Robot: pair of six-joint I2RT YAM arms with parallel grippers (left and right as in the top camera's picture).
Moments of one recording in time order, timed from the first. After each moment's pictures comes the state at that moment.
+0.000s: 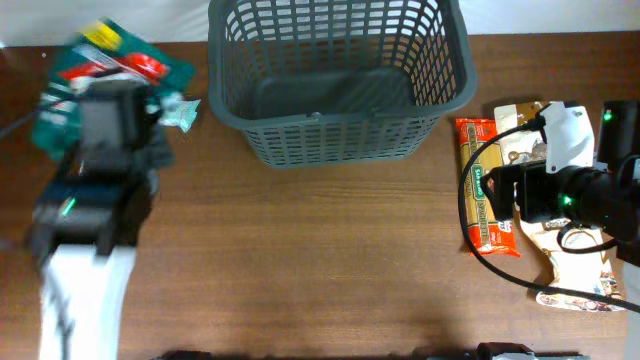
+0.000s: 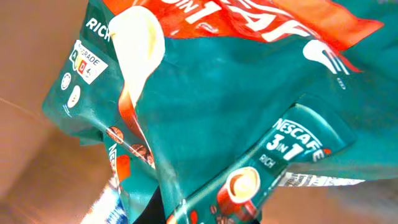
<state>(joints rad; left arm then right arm) -0.06 1.23 1.54 -1.00 -0.47 -0.20 -0.06 1.24 1.74 -1.50 -0.18 -0.16</state>
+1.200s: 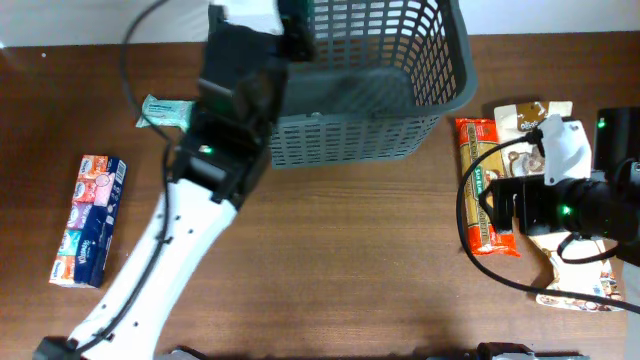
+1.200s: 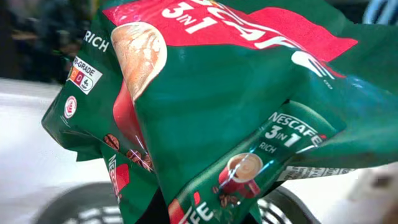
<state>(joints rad) -0.51 1.54 1.60 0.00 -0.32 -0.18 -0.06 1.24 1.74 -1.62 -0.18 -0.13</state>
